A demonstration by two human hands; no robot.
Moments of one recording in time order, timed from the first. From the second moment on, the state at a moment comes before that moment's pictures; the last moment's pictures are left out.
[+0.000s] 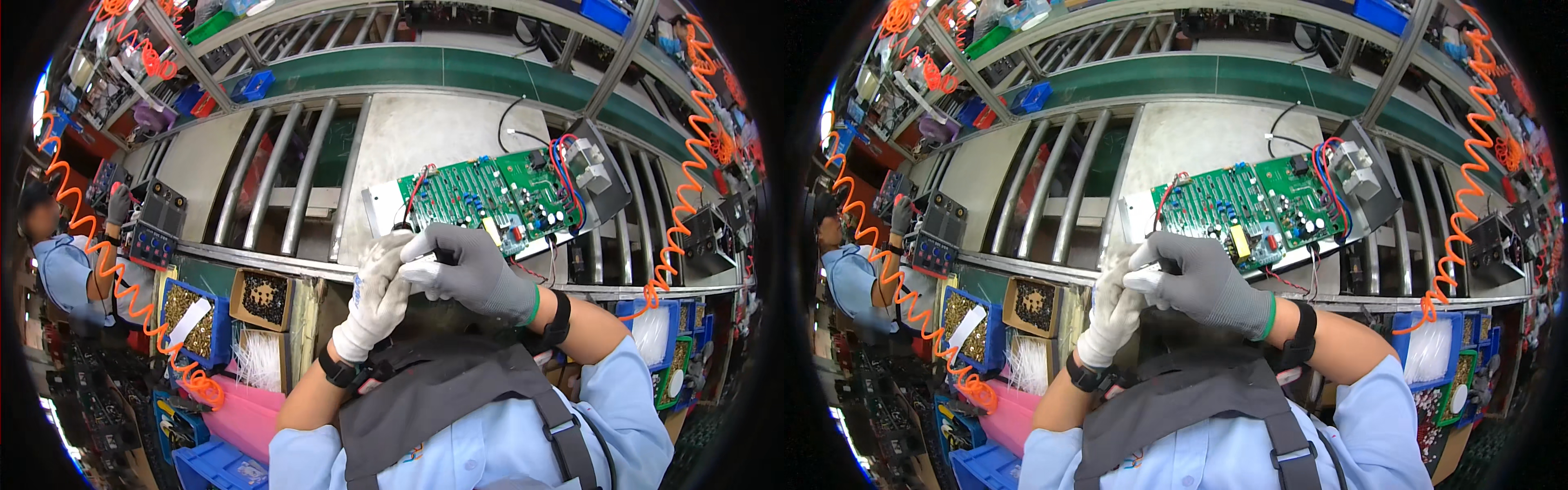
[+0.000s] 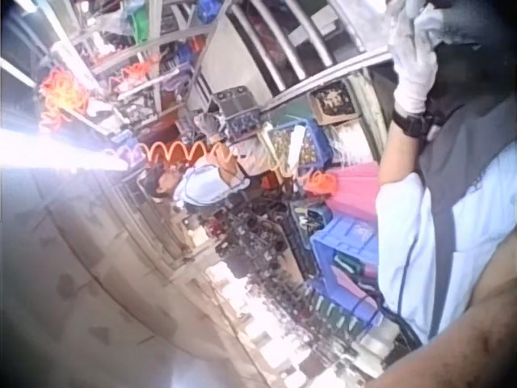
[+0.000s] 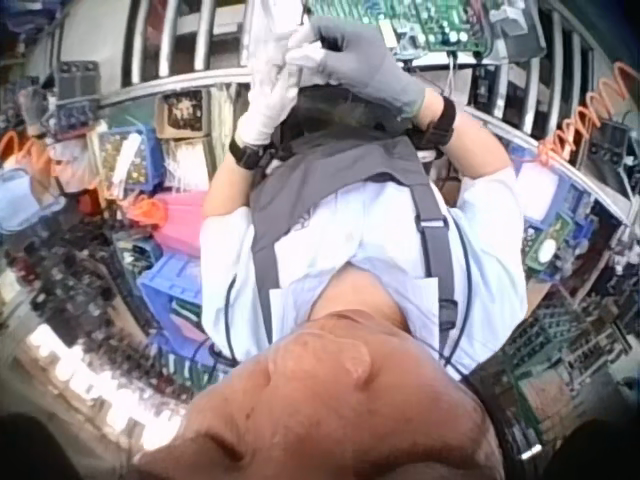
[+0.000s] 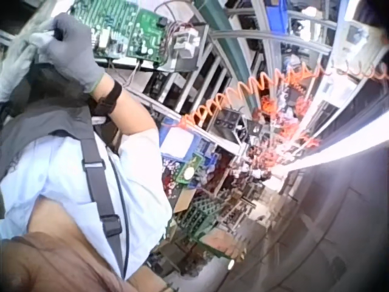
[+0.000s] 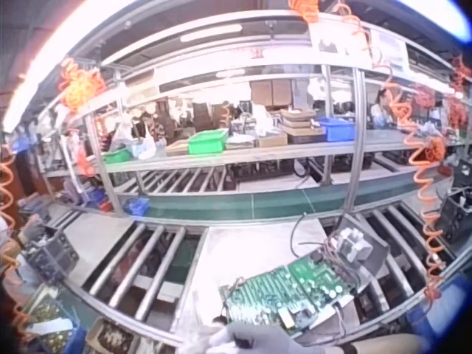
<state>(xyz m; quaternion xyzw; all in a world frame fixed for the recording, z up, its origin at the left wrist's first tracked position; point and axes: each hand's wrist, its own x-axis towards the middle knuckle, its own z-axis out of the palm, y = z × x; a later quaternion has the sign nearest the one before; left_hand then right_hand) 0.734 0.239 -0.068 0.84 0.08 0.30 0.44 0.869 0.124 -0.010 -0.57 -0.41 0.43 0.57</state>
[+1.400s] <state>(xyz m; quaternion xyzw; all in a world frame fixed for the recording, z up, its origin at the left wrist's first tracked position) 0.775 0.248 -0.036 0.82 0.21 -0.29 0.44 0.964 0.070 -0.093 -0.83 -0.53 0.06 0.15</state>
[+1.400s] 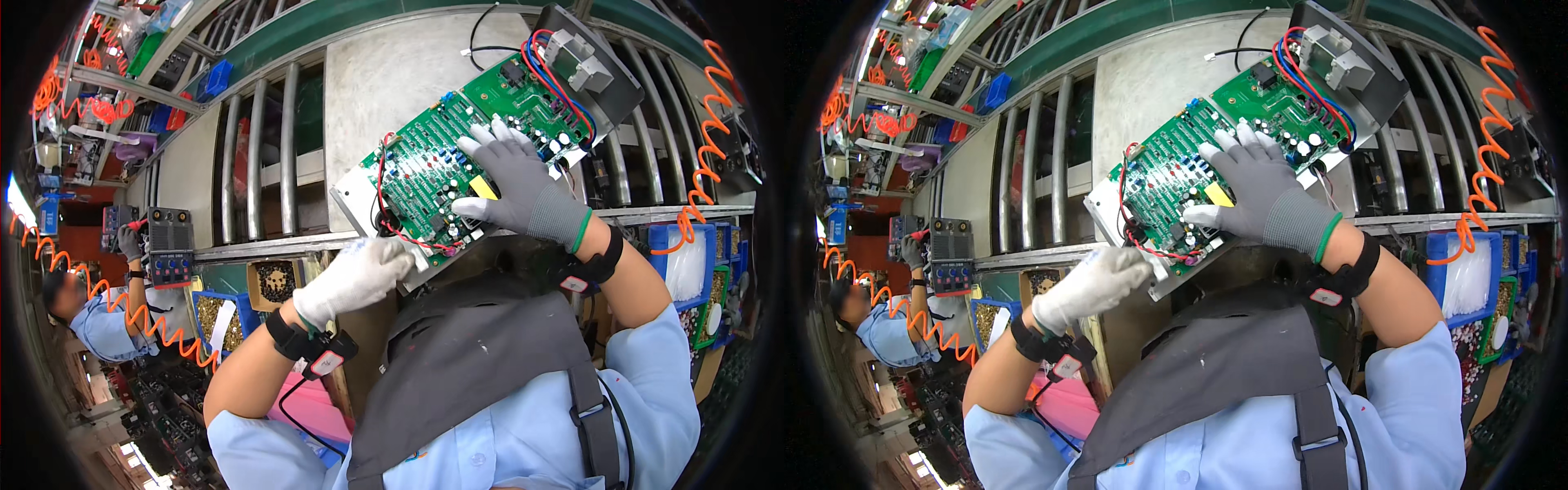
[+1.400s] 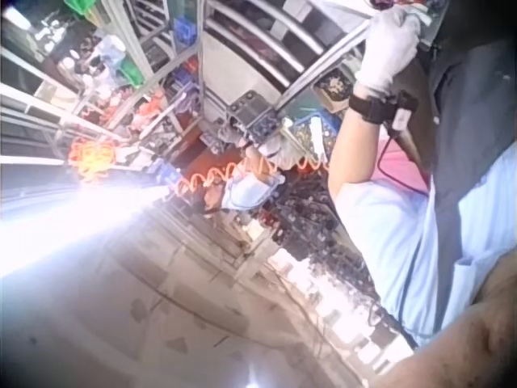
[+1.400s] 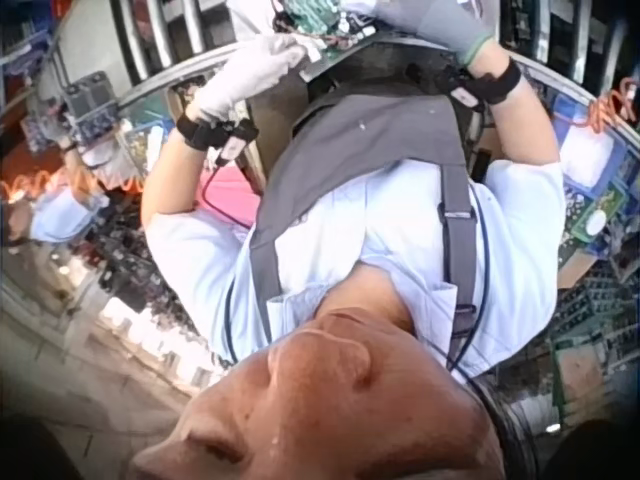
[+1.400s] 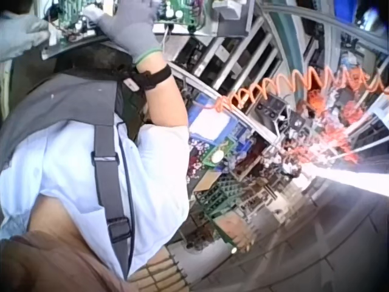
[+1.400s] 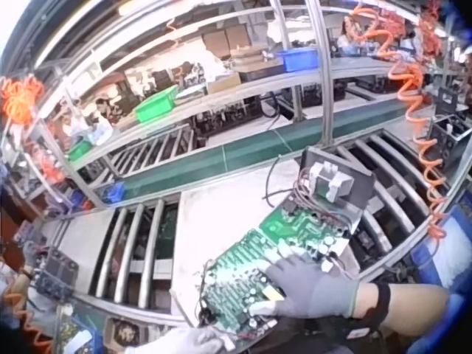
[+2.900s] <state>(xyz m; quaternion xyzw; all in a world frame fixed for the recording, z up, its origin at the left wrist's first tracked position) 0.794 0.234 -0.028 0.83 0.30 -0.30 0.35 0.965 0.069 -0.095 -0.77 -0.57 0.02 0.27</state>
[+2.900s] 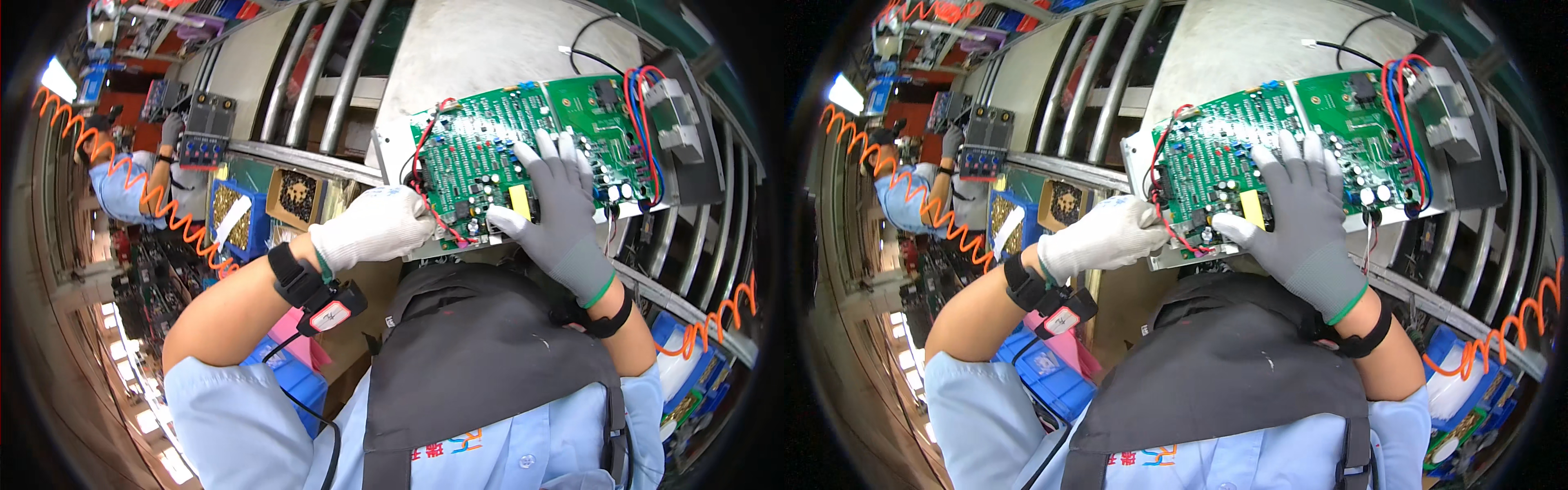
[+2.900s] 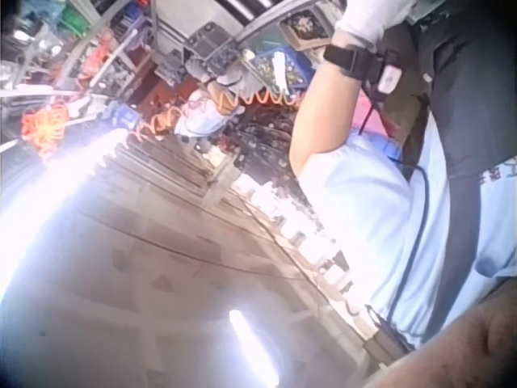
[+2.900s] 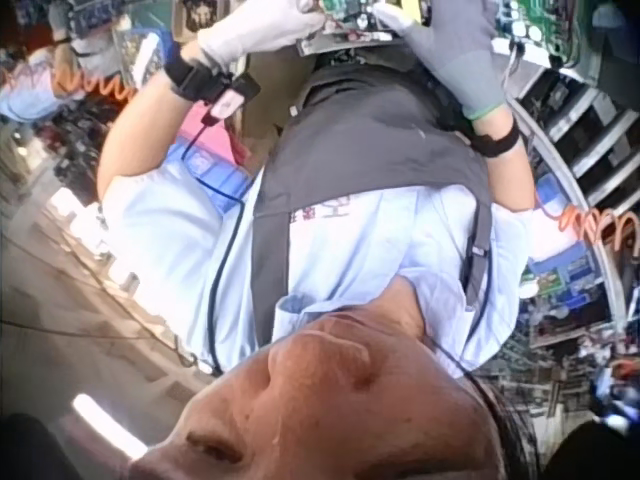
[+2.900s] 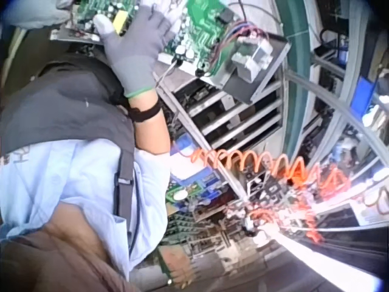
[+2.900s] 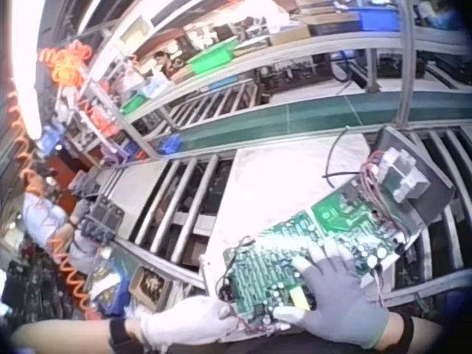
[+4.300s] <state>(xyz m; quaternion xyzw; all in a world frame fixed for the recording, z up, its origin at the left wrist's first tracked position) 0.786 0.200 -0.042 0.87 0.38 -0.22 0.24 1.131 -0.011 -0.075 -0.67 -0.13 0.17 0.71</state>
